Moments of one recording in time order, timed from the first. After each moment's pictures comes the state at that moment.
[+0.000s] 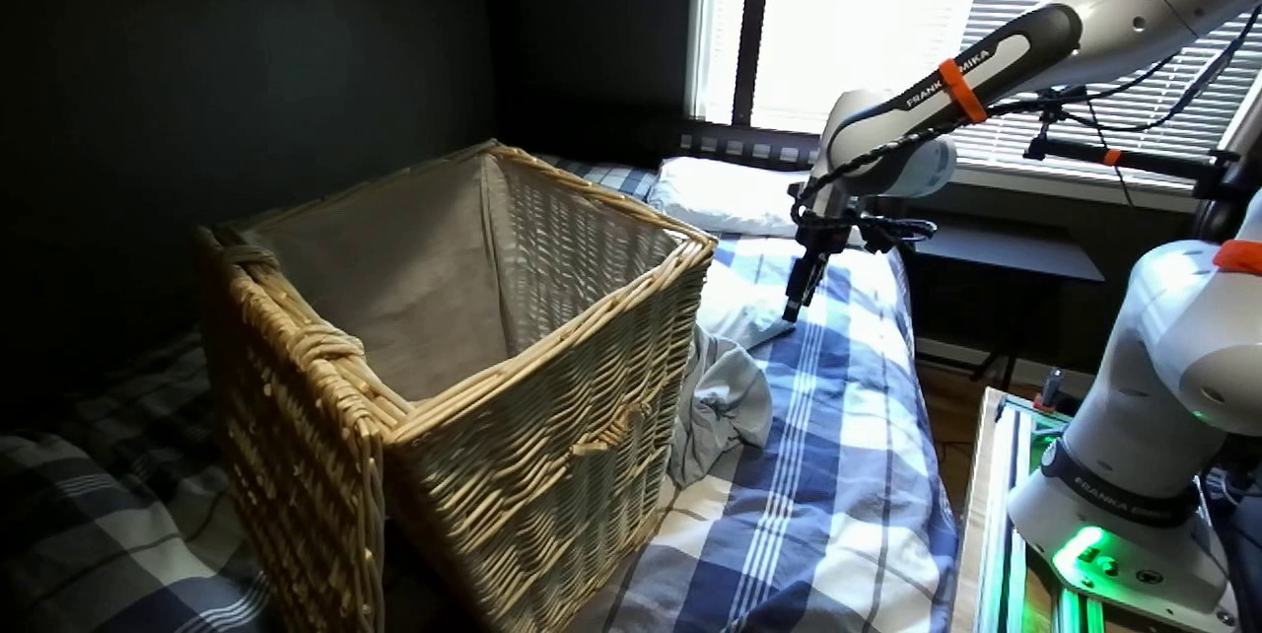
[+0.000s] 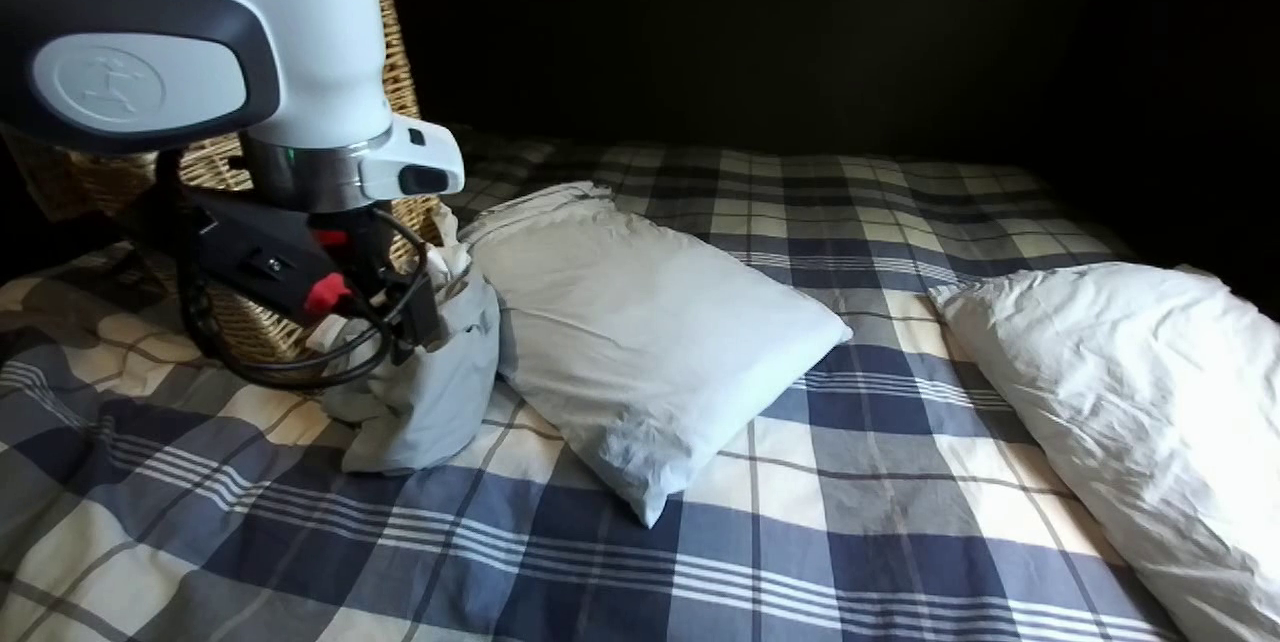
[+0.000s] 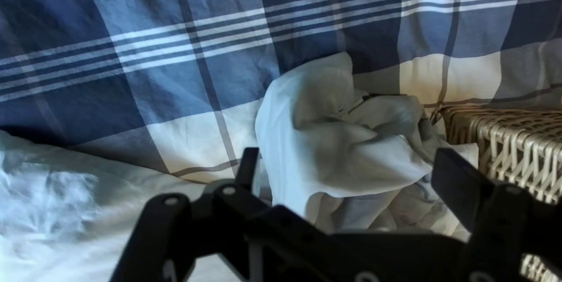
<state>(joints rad) 0.08 -0.24 -0.28 -2.65 0.27 2.41 -0.46</state>
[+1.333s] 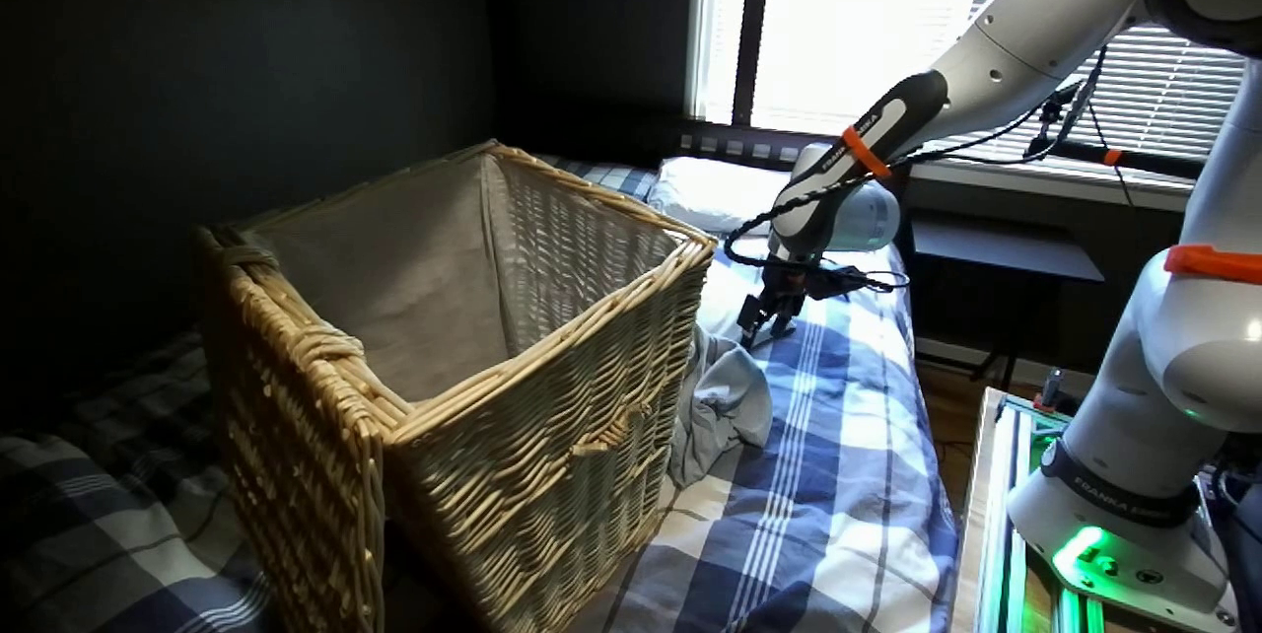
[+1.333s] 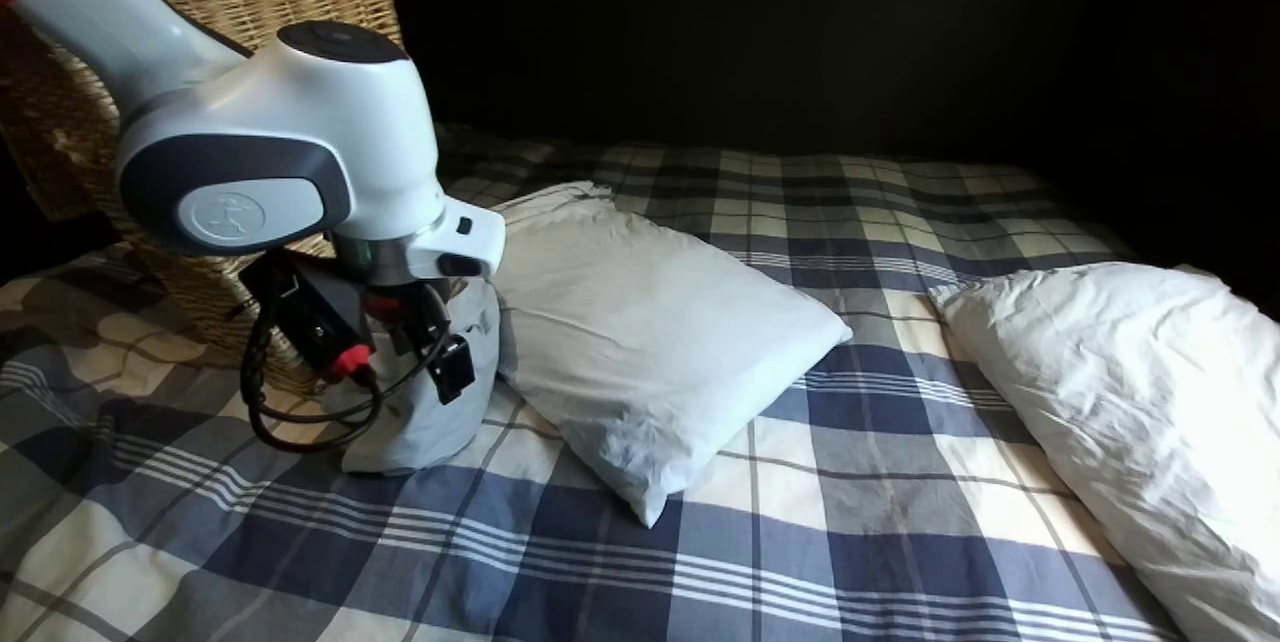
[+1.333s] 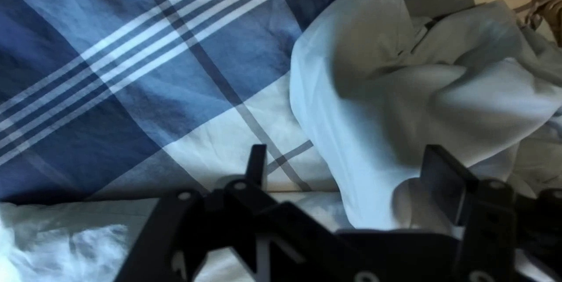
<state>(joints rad) -0.02 0.09 -0.11 -2.56 0.48 2.71 -0.27</state>
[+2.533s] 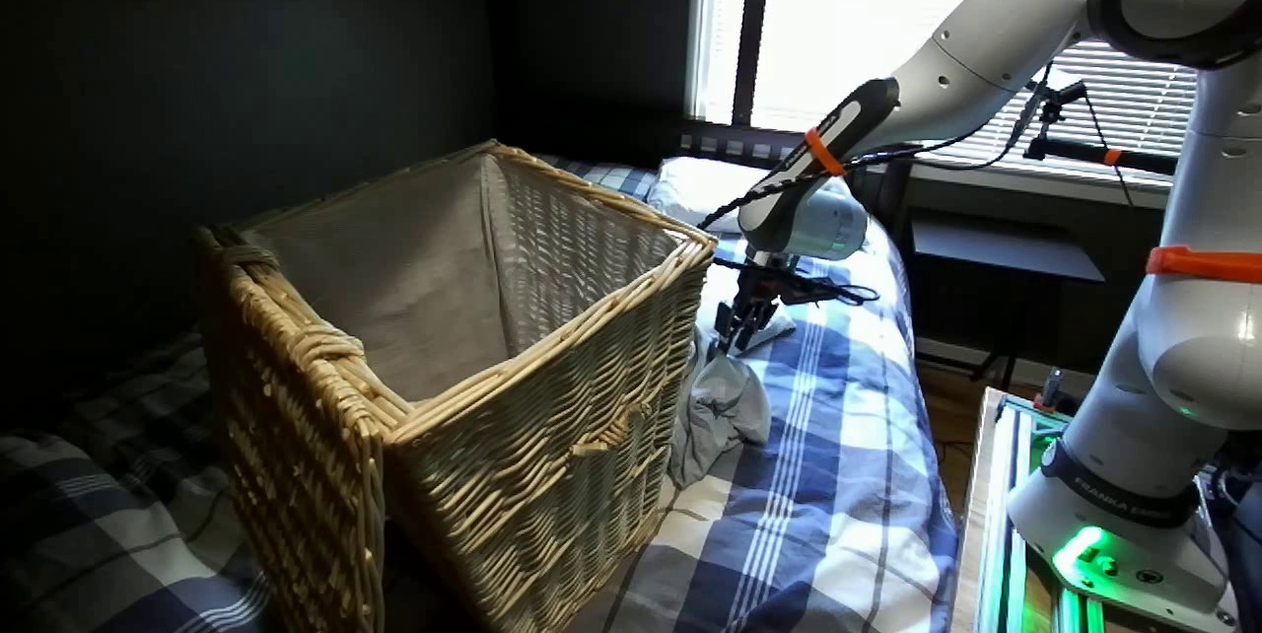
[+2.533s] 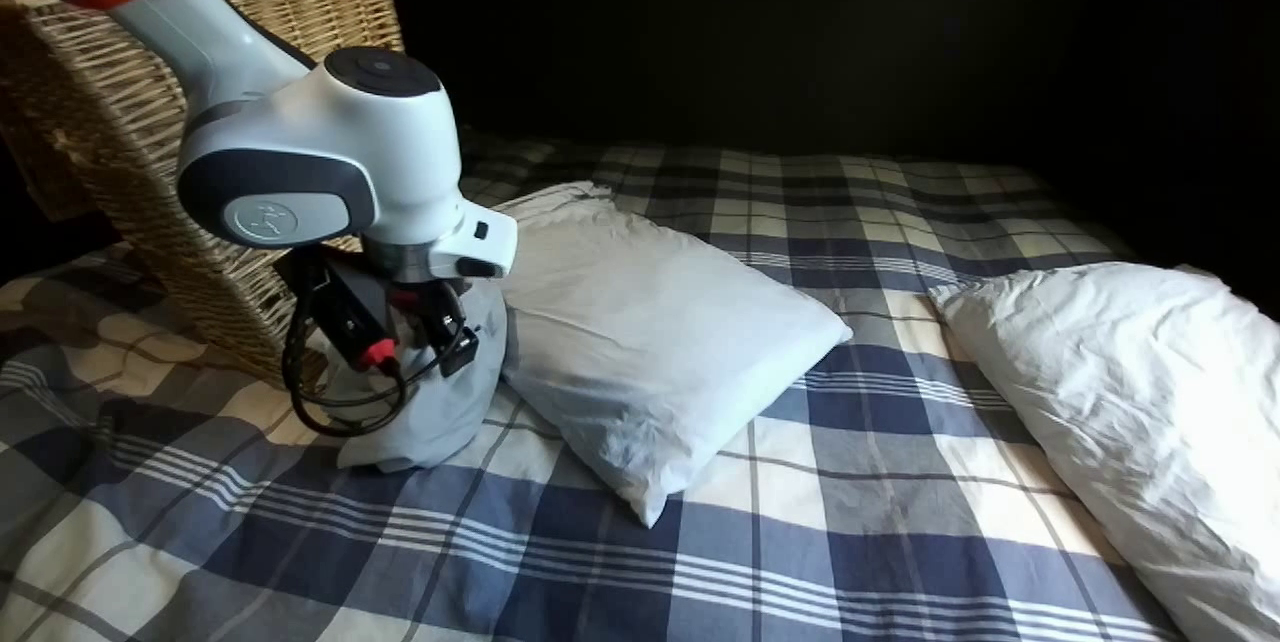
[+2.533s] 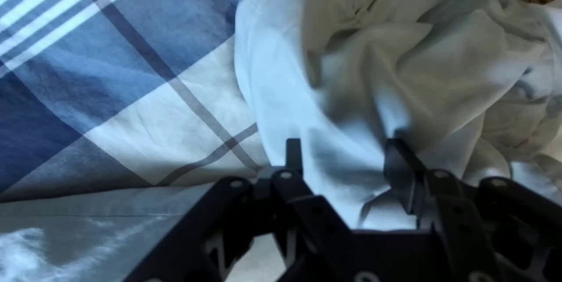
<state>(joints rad) -0.08 0.20 0.01 -2.46 0.68 2.72 -0.39</state>
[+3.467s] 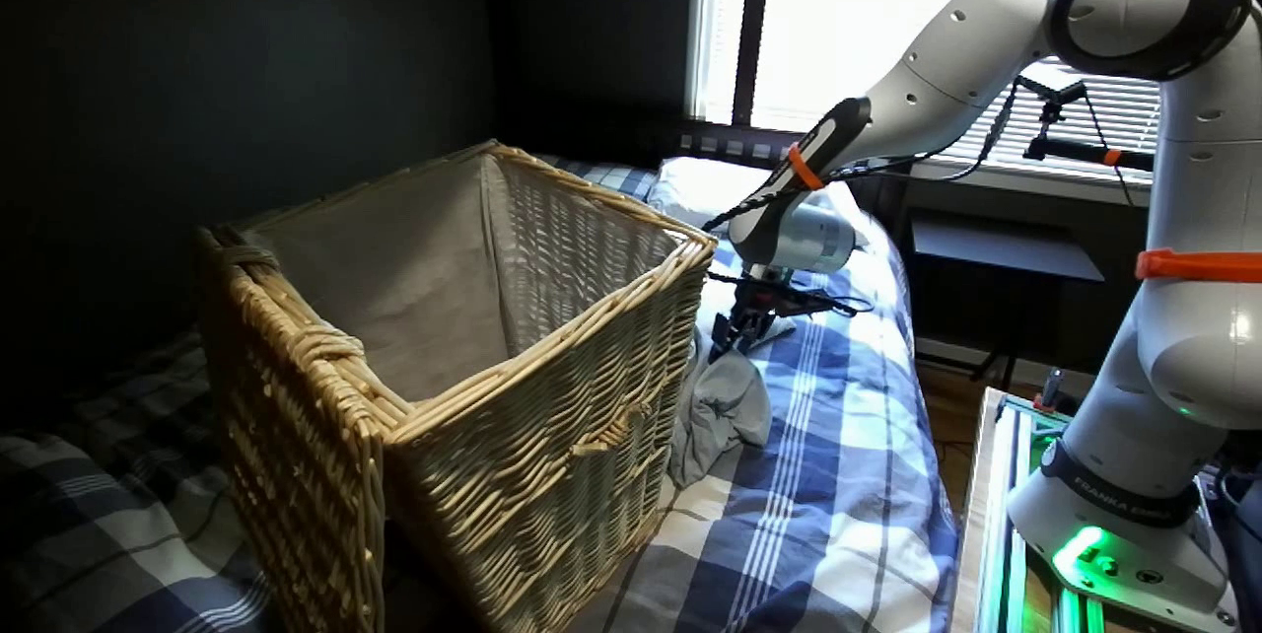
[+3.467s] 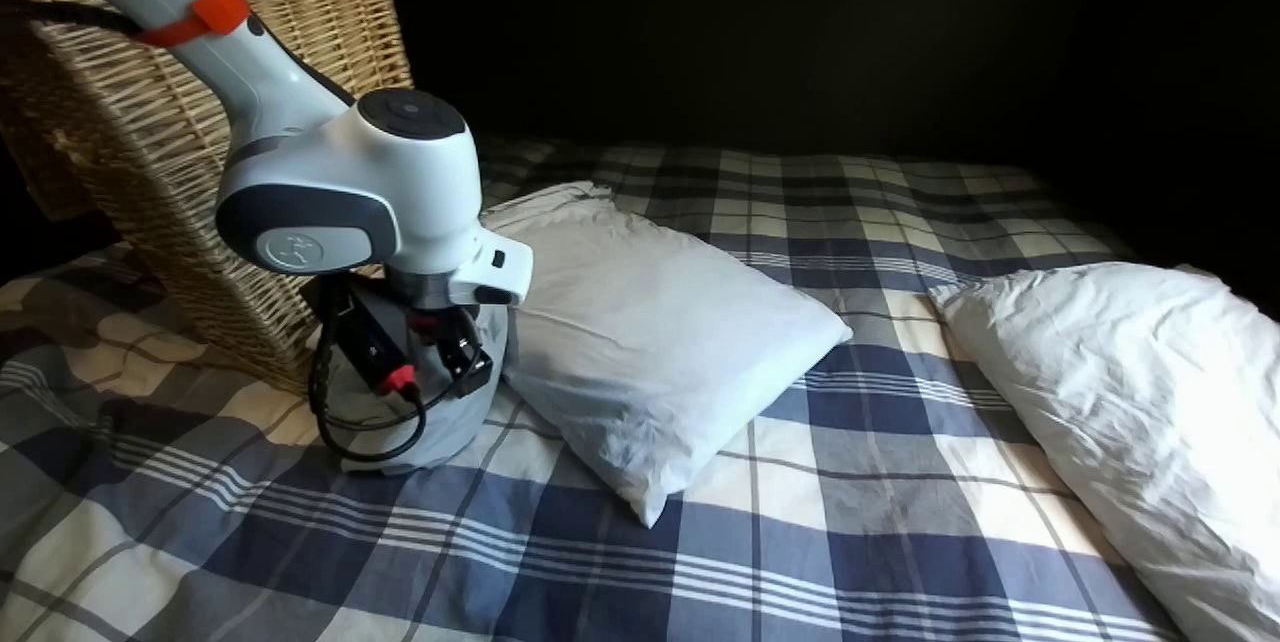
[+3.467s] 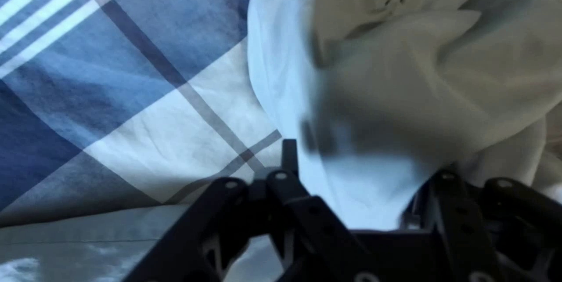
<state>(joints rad) -0.09 0.29 0.01 -2.41 0.73 2.75 -0.44</state>
